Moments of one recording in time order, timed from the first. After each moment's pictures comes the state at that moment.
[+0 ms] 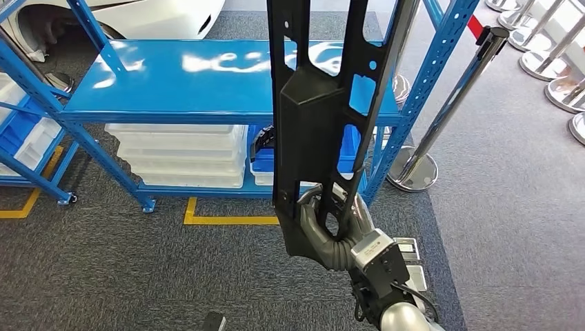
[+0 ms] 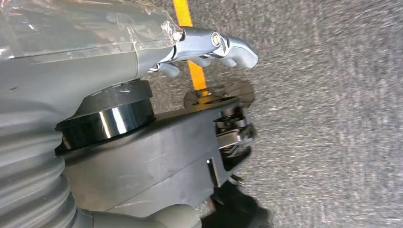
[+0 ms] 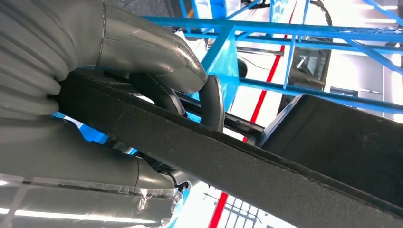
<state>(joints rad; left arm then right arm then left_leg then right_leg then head) -0.17 -0.07 -1.21 -0.26 1.17 0.47 -0.26 -0.26 -0.23 0.78 -1.73 0.14 -0.42 -0.12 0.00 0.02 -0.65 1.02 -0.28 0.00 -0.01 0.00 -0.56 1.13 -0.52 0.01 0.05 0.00</state>
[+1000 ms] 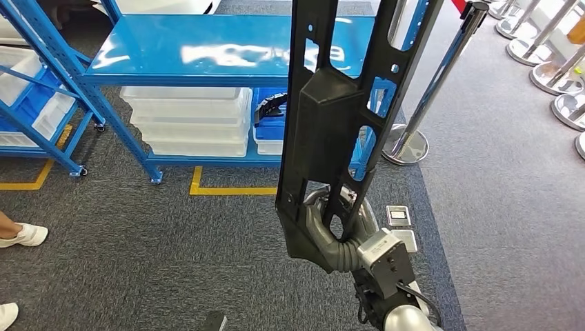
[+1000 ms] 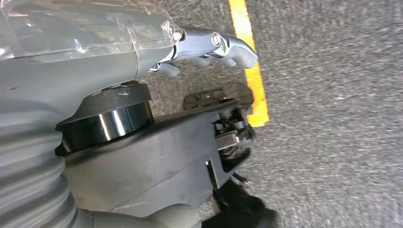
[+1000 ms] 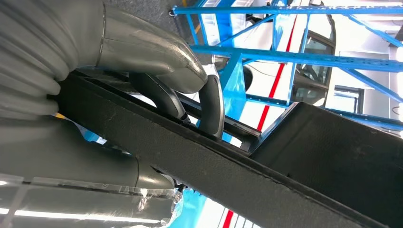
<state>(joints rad) -0.18 -0.07 -1.21 -0.26 1.15 0.47 -0.24 -0.23 -0.23 0.75 -1.74 0.14 -0.41 -0.11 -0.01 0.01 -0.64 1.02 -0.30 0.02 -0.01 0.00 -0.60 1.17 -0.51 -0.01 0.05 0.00</state>
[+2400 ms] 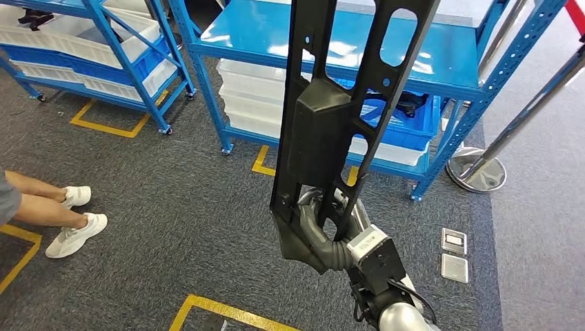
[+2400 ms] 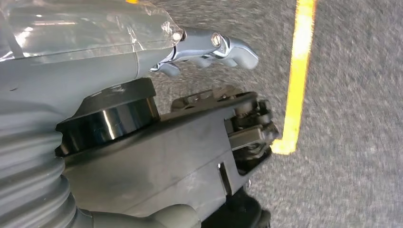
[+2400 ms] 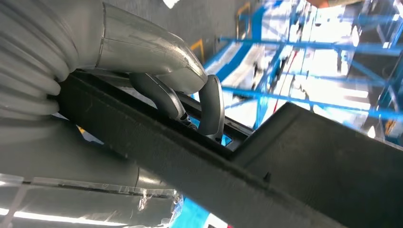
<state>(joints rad) -0.18 -0.07 -1.22 -0.26 1.12 0.47 -0.23 -0.20 -0.22 0.72 -1.74 0.17 -0.40 -0.08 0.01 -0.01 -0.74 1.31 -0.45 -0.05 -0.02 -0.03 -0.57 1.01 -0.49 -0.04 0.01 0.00</state>
